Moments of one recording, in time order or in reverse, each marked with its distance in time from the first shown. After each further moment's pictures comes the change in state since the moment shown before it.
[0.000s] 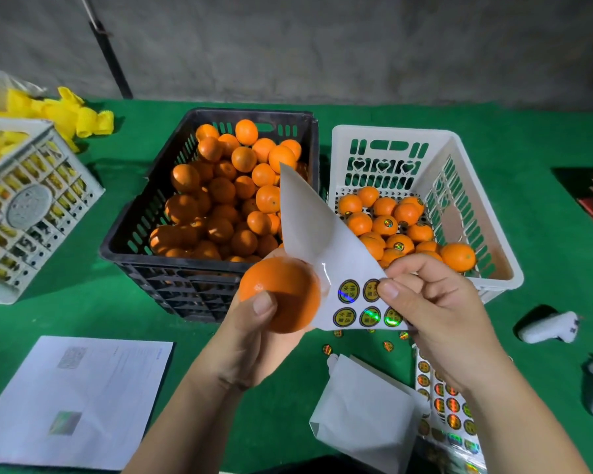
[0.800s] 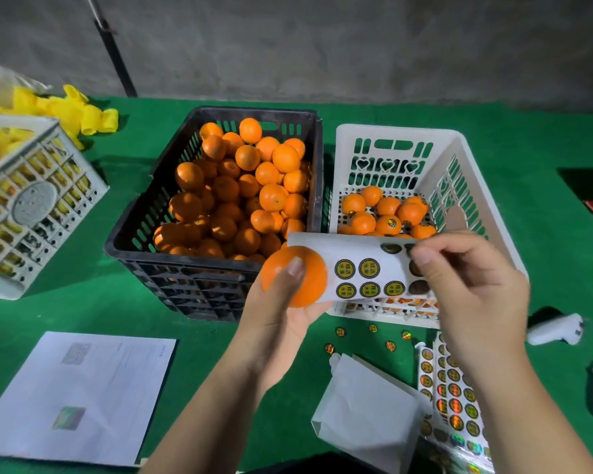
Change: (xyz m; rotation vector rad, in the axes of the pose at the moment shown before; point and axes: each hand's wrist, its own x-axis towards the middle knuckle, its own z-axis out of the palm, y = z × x) left_hand 0.013 -0.010 0.010 0.002 0.156 0.003; right_hand 0.013 -0.004 -0.012 -0.480 0.304 -0.434
